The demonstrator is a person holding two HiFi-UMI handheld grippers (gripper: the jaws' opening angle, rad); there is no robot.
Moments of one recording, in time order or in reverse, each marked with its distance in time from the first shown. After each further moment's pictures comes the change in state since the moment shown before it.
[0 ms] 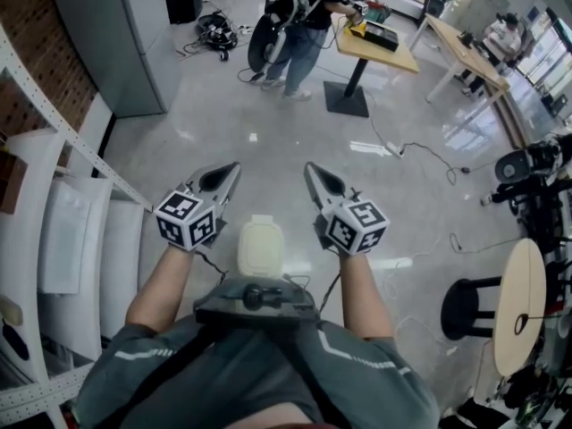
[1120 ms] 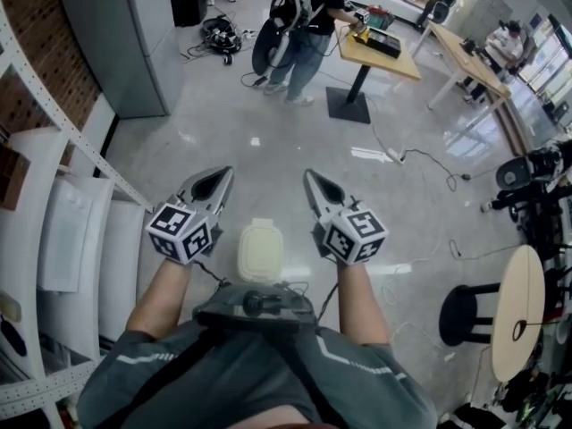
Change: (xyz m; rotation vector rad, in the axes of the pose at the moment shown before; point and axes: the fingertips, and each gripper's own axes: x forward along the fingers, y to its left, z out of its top) left arm -0.029 -0.005 0.024 0.003 -0.076 0.069; right arm -0.007 0.016 0.008 -0.022 0.003 -0.008
